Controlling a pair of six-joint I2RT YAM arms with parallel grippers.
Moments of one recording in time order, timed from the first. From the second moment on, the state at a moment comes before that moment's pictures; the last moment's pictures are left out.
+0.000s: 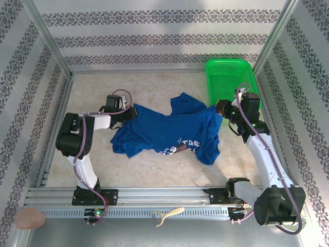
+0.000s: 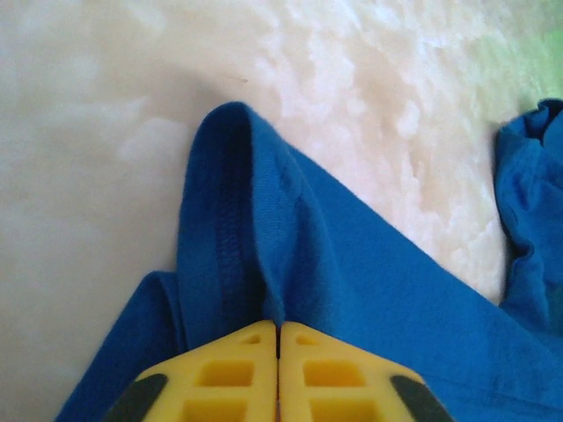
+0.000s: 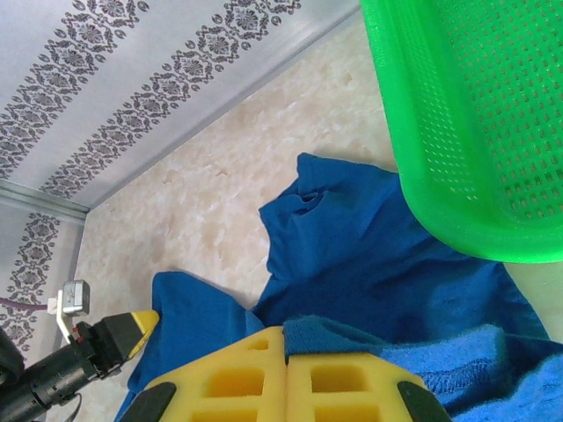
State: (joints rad) left arm -0.13 1.87 0.94 0.17 0.40 -0.53; right arm -0.02 1.07 0.86 -0.34 -0.38 0.62
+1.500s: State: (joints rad) left arm -0.12 1.89 0.90 0.39 0.48 -0.55; right arm -0.05 1.06 0.87 -0.35 -0.39 0.62
